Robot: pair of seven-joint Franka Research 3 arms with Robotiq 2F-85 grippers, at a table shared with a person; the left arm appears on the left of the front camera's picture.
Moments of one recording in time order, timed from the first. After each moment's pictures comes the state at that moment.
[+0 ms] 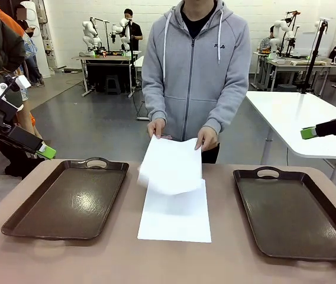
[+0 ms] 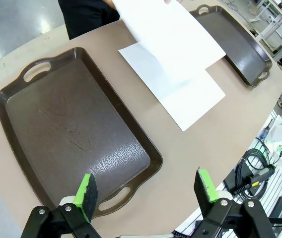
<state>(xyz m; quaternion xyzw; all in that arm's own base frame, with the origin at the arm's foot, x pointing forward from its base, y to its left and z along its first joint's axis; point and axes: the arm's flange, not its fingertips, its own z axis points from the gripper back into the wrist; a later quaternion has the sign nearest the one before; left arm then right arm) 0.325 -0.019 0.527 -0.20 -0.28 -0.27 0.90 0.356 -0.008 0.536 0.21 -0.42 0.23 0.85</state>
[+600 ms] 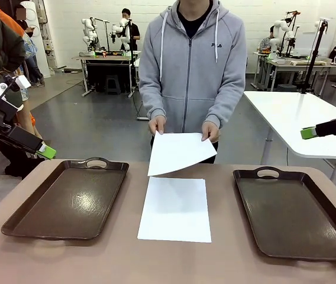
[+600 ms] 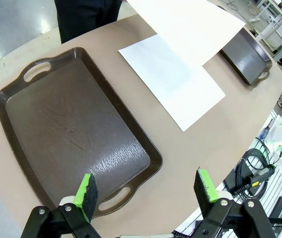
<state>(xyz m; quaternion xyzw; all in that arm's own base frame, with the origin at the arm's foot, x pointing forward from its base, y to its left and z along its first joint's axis) 0.325 -0.019 0.527 -0.20 -0.28 -0.27 0.90 0.356 -0.008 0.536 0.21 -0.42 0.23 0.85</state>
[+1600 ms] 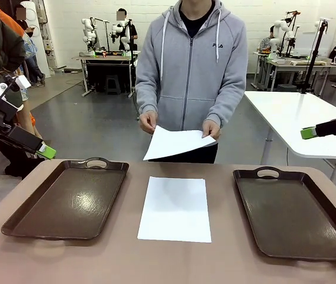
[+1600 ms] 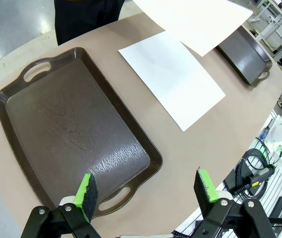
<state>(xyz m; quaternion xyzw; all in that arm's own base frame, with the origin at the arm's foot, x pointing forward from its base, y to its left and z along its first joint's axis) 0.325 -0.019 0.527 -0.20 -0.28 -0.27 0.90 0.356 -0.008 0.536 0.21 -0.42 0.23 0.85</state>
